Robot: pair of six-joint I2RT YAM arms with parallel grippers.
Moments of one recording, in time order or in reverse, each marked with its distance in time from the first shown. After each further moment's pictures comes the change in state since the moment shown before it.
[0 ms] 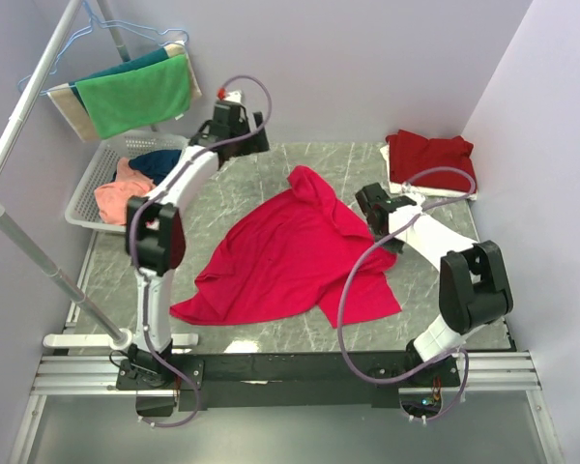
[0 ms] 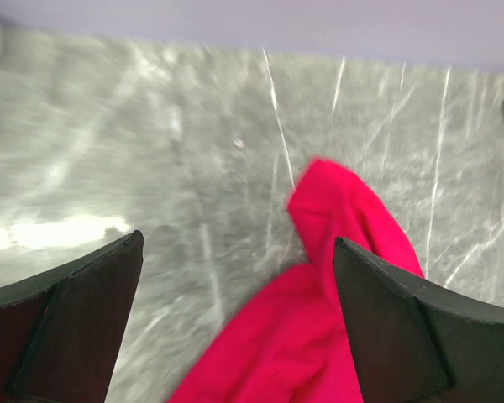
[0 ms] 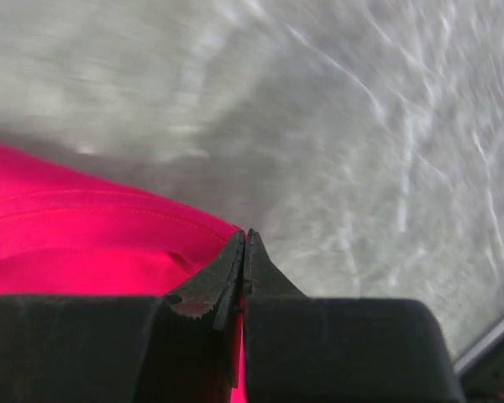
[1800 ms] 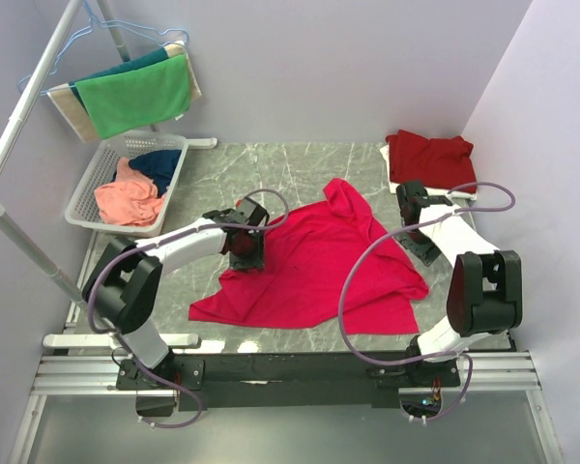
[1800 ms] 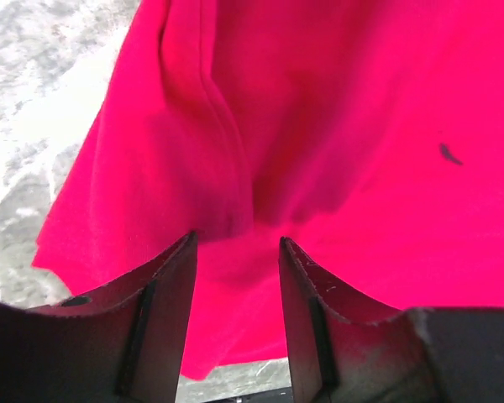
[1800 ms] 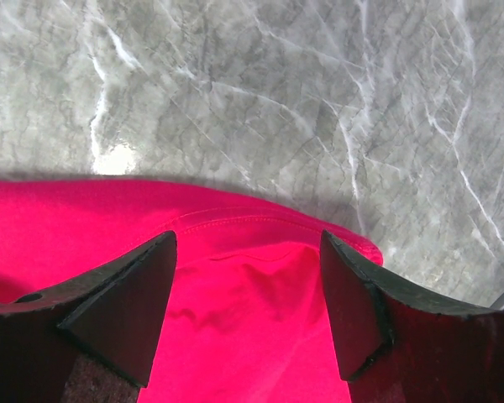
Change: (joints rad) left arm -0.294 -0.546 -0.945 -0.237 -0.003 -0.219; right arm -0.277 -0.037 -0.051 -0.018 -0.142 0.042
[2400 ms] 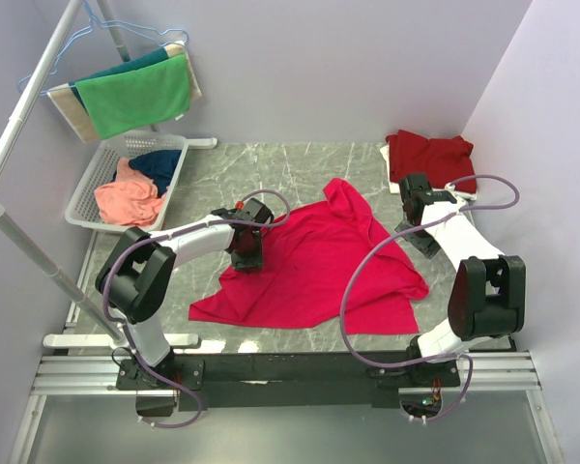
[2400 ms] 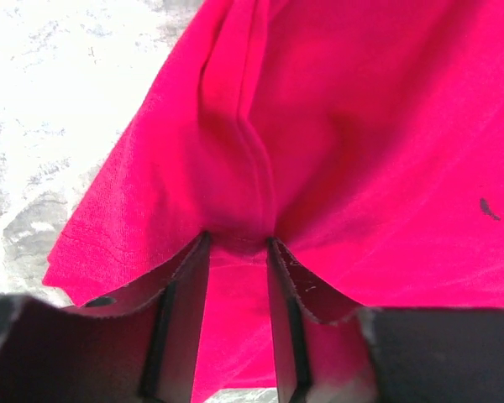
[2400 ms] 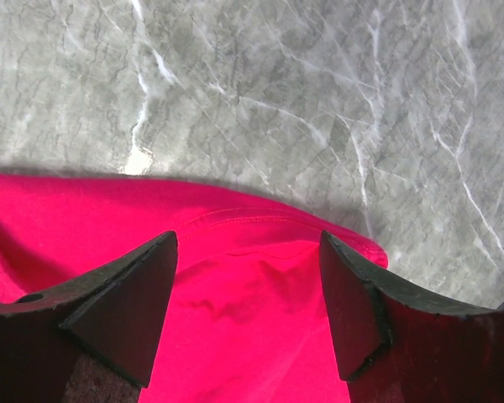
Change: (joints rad) left arm -0.002 0.096 0.043 -0.021 -0.074 -0.052; right arm 0.000 -0.028 0.052 -0.011 -0.005 -0.032
